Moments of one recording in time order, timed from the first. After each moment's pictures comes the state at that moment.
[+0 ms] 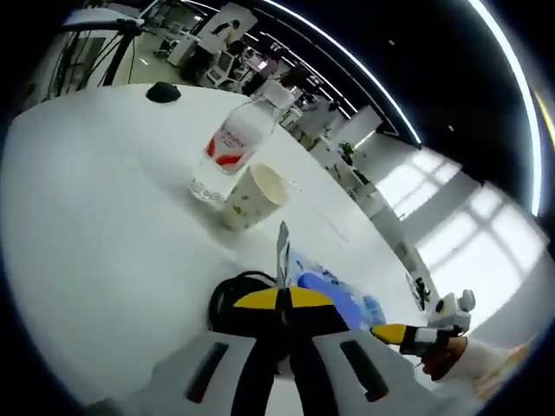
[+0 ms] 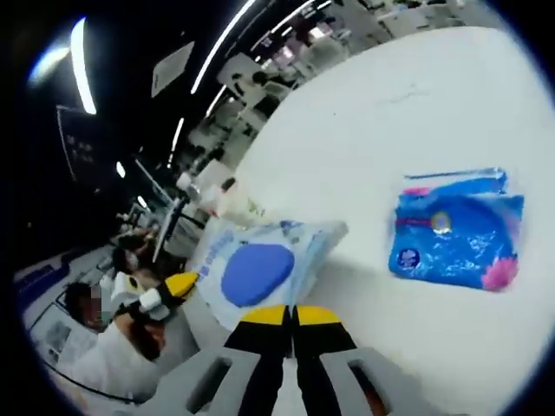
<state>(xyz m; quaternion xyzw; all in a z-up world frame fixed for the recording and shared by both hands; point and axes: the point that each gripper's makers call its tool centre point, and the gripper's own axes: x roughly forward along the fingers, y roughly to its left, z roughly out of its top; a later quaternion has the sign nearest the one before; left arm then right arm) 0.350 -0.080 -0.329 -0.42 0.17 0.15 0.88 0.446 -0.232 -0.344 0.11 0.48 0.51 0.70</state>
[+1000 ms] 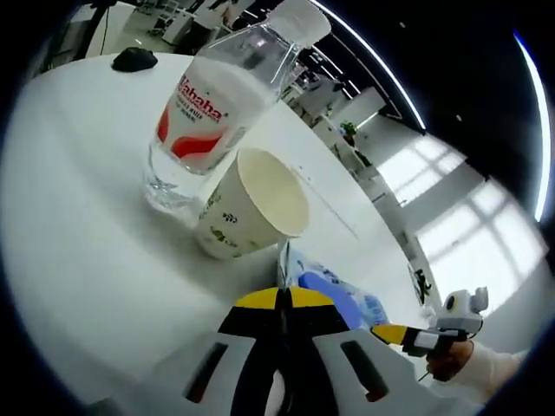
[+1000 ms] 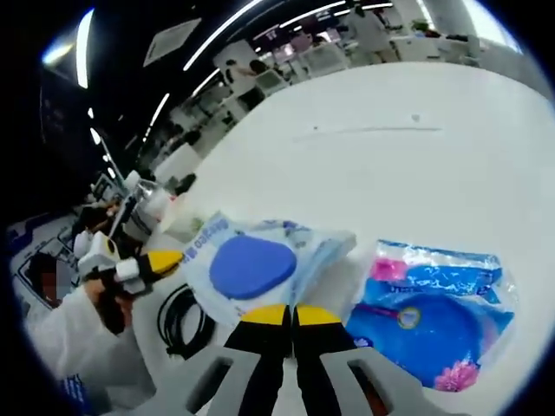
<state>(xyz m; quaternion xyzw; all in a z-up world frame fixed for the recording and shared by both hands) 0.423 -0.051 -0.368 -0.44 0.22 0.13 0.86 0.513 -0.203 -0.383 0.01 0.47 0.48 0.74</state>
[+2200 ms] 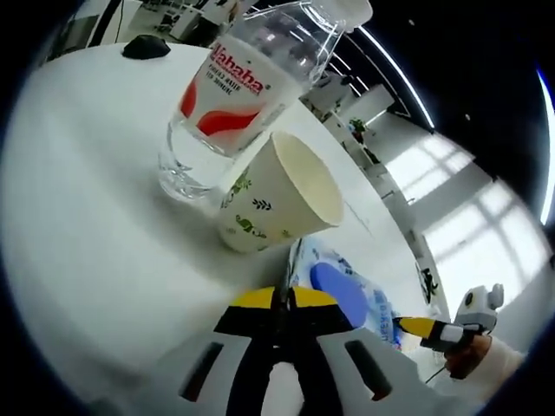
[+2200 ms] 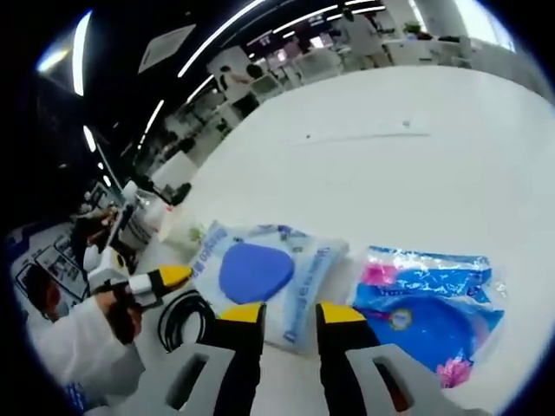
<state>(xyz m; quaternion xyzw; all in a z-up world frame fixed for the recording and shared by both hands) 0.416 -0.045 -0.388 -0.44 0.24 0.15 0.86 0.520 -0.212 -0.369 0.04 0.46 0.46 0.76</state>
